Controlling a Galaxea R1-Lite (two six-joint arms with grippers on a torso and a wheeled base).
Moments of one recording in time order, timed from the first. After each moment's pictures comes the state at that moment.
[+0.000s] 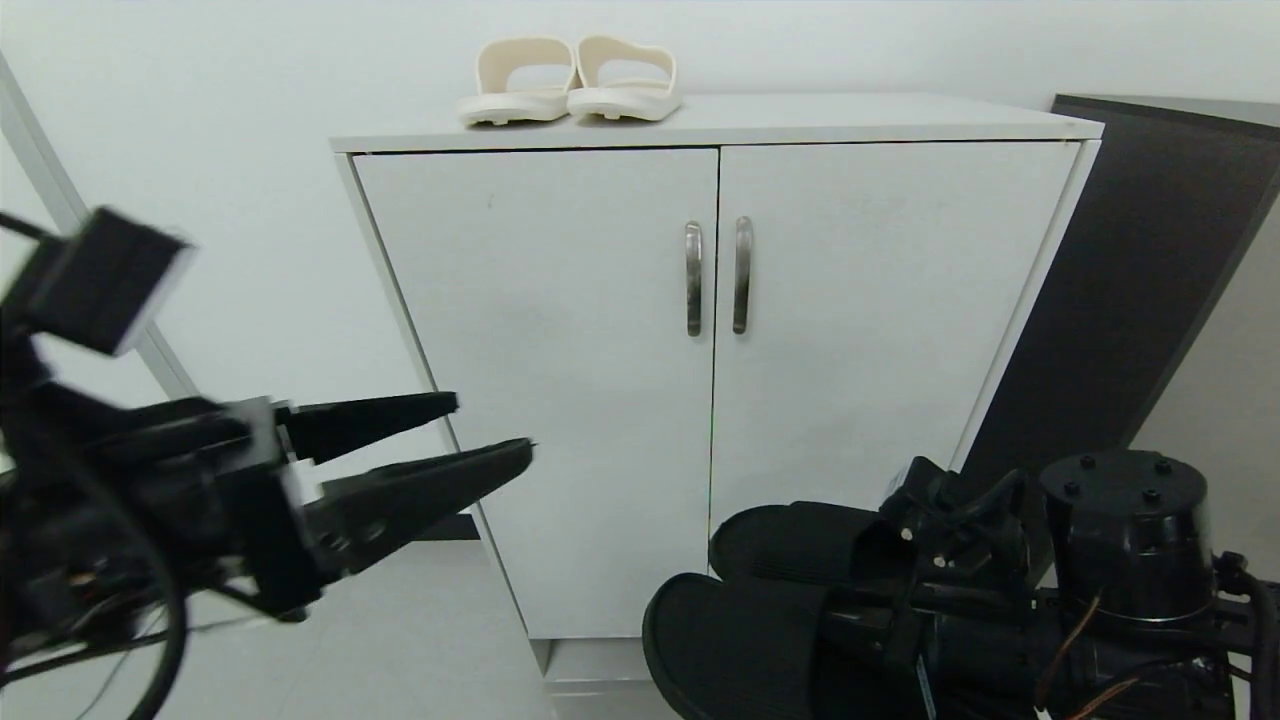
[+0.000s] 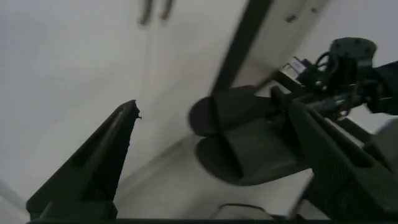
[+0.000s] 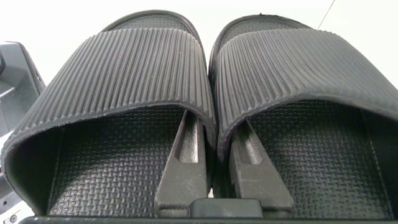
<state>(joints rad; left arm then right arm) -0.51 1.15 -0.67 -0.40 -0.33 -0.15 0.75 1.59 -0.51 -0.69 0.23 -0.03</state>
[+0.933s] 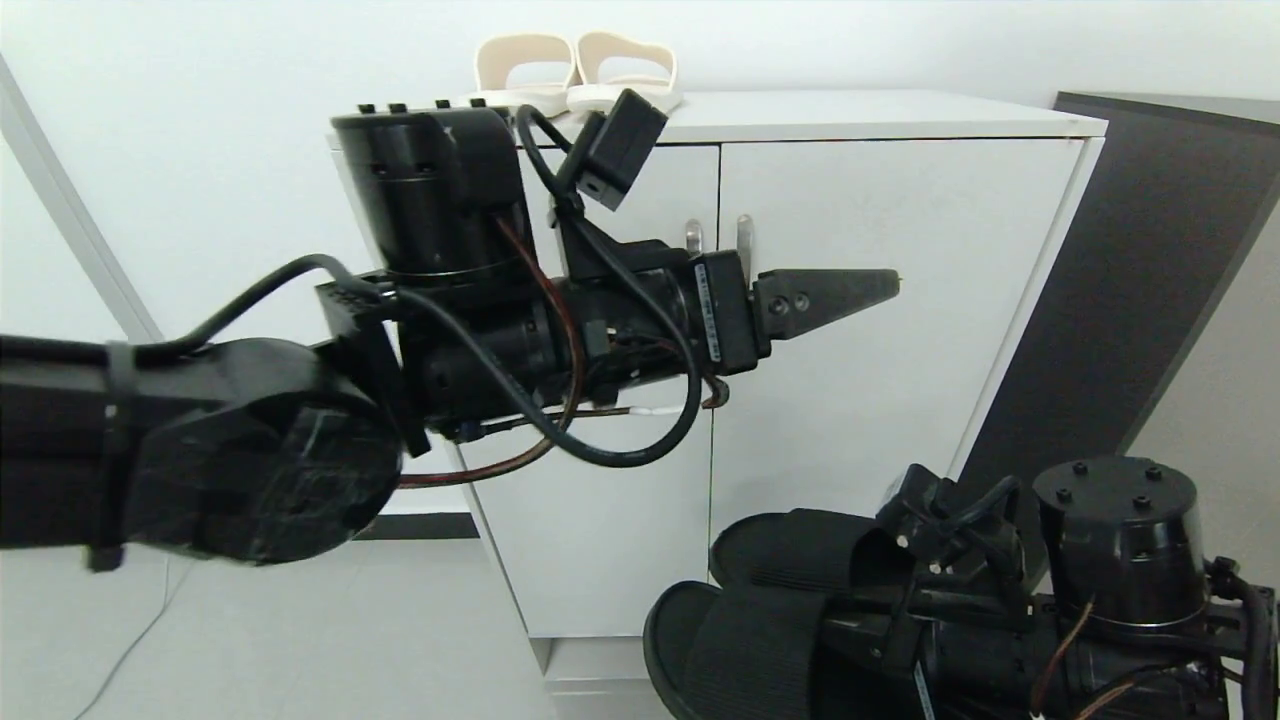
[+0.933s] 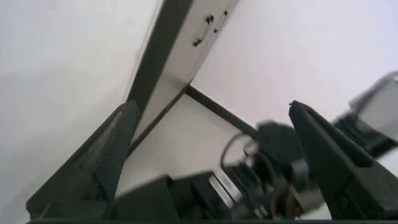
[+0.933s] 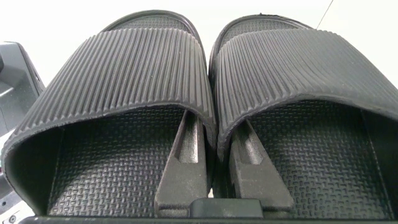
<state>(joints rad) -0.73 1.74 -1.20 -0.63 -0.48 -0.40 0.75 1.60 -0.50 -0.69 0.23 -0.02</state>
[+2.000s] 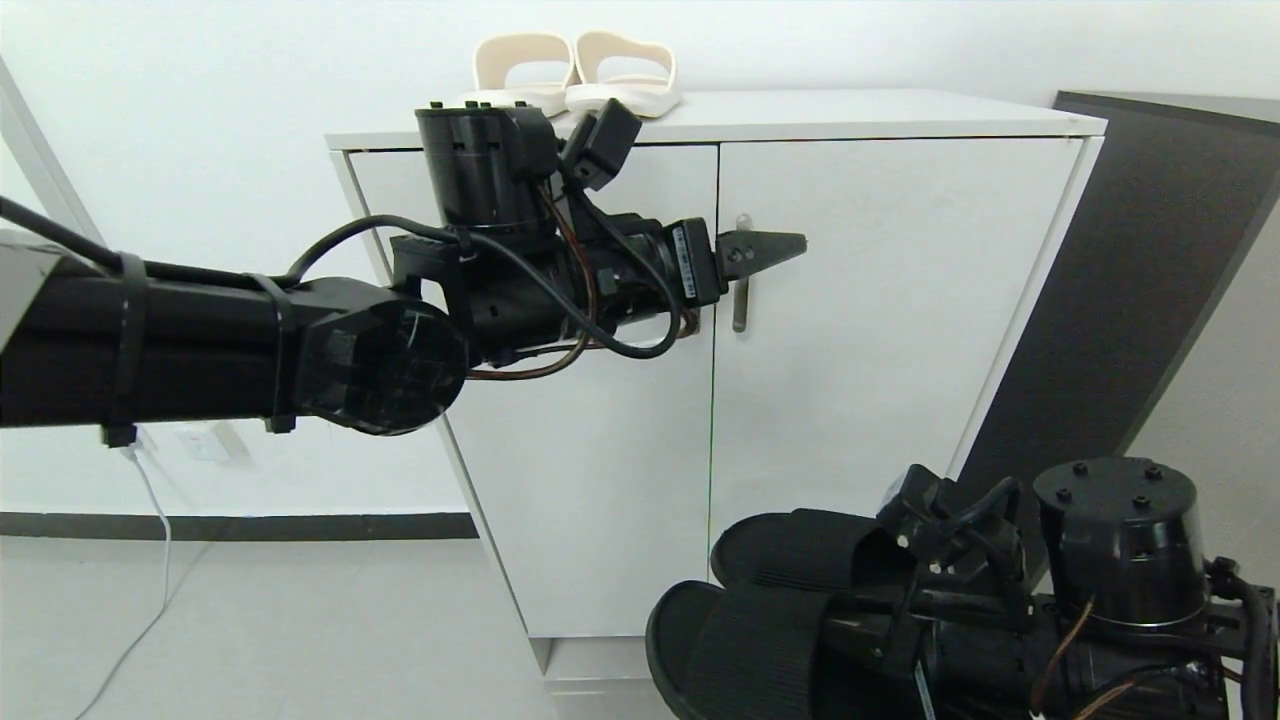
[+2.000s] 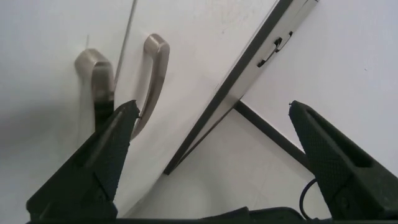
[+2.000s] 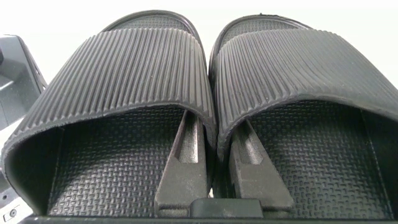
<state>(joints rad) -0.59 1.89 -1.44 -0.48 -0.40 -0.34 0.75 1.60 -0.50 -0.69 0.23 -0.03</state>
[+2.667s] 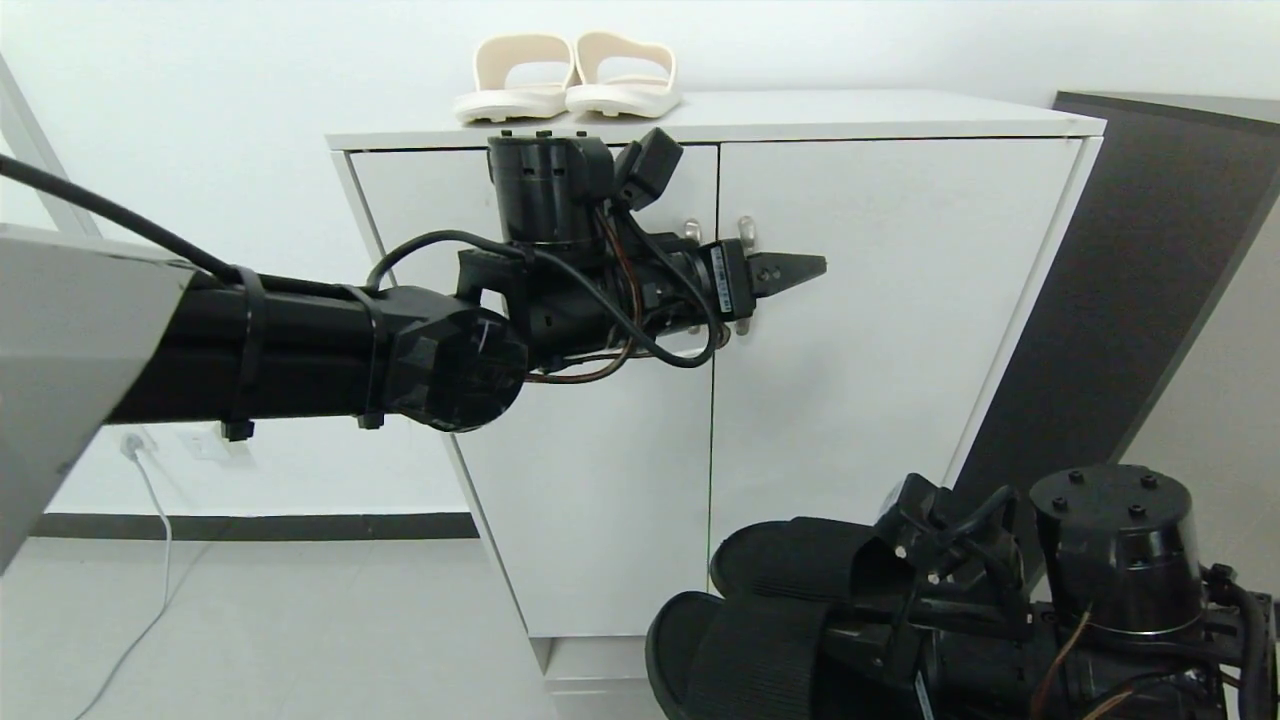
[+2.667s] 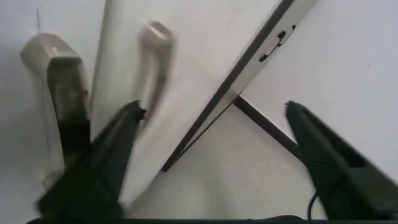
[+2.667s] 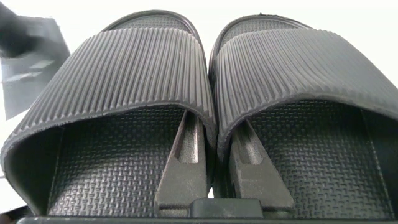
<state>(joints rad) -0.62 1.98 -1.53 -0.45 -0.39 -0.34 0.76 1.60 -0.49 -0.69 0.23 -0.03</state>
